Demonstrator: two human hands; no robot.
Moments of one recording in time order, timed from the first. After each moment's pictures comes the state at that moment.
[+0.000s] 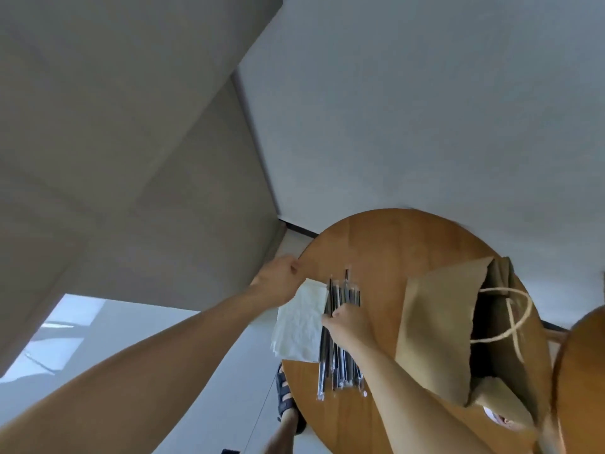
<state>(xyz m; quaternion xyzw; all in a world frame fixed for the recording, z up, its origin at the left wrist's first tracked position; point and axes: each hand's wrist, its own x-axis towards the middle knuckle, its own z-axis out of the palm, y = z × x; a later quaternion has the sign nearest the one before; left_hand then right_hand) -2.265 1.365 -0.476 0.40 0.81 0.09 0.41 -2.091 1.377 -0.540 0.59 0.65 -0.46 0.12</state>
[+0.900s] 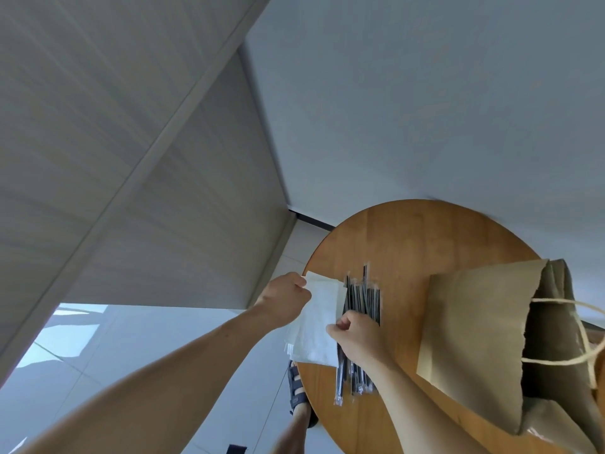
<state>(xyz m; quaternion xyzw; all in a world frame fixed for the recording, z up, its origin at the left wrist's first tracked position) -2.277 1.339 -0.513 0.33 0.81 0.10 0.47 -2.095 1.355 -0.584 0.57 0.67 -0.48 0.07</state>
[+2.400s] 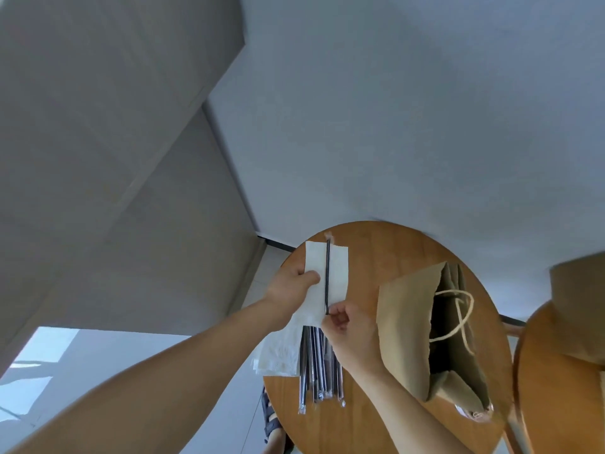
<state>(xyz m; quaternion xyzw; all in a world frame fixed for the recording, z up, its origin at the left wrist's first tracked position) -2.205 1.389 -0.437 0.22 0.71 0.36 0.57 -2.049 1.372 -0.488 0.57 0.59 -0.53 -0.21</state>
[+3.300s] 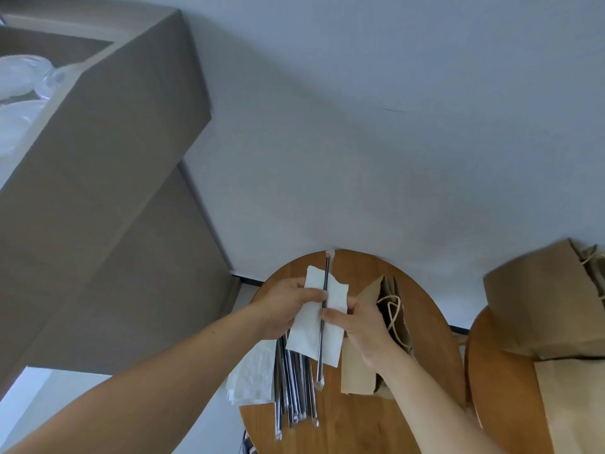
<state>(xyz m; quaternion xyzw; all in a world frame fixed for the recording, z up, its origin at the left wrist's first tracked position) -2.165 1.404 -0.374 0.27 0.56 0.34 0.71 -1.994 1.414 -0.382 0.51 0.48 -0.68 -0.23</state>
